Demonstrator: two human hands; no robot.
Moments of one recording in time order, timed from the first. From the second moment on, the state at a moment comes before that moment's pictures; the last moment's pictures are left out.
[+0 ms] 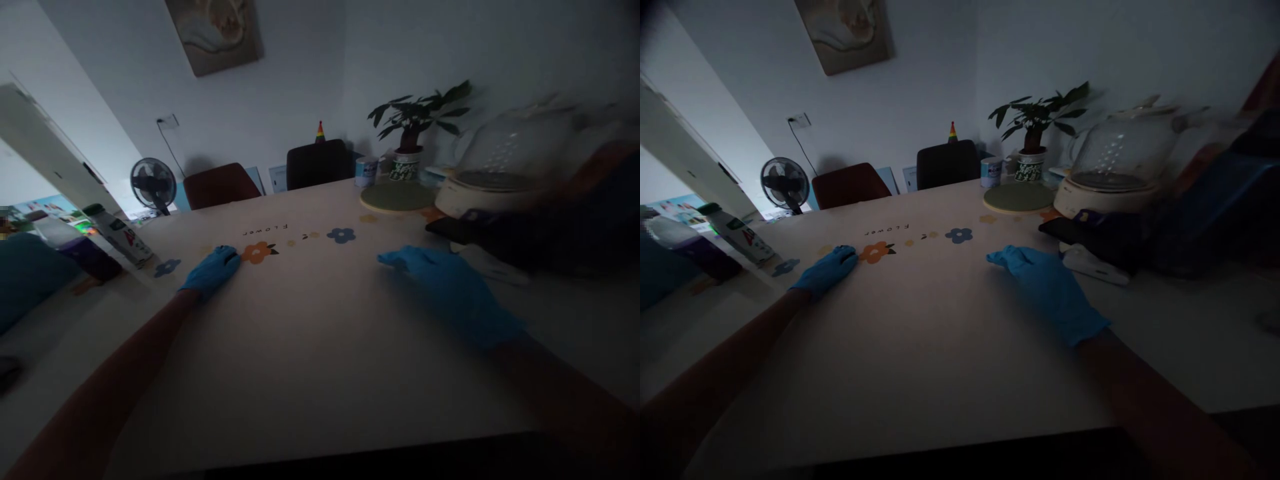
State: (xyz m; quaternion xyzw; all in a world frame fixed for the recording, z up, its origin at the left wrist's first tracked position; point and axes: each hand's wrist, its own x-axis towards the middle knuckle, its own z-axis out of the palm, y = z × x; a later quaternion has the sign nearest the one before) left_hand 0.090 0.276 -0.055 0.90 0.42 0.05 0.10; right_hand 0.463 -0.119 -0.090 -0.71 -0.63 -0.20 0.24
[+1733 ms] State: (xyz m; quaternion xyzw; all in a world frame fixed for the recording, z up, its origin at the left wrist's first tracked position) left_hand 0.167 0.303 -0.065 0.90 0.42 0.06 0.10; right_hand 0.463 -0.122 -0.078 -0.73 -0.63 -0.10 0.25
